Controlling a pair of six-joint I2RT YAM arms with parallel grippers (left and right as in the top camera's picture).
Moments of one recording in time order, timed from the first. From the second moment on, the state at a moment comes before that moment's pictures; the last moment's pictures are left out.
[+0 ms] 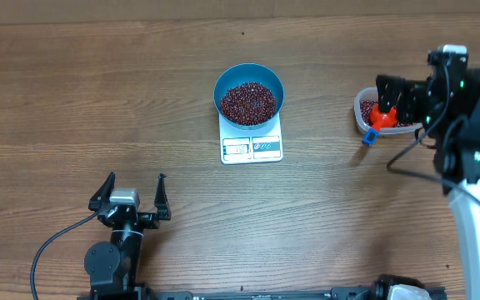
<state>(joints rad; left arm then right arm) 0.09 0.02 0.01 -0.06 0.14 0.00 -0.16 1.22 1.07 -0.38 -0.27 0.03</state>
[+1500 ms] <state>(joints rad) 0.09 0.02 0.01 -0.06 0.14 0.00 -0.03 0.01 0.02 0.01 -0.23 0.12</state>
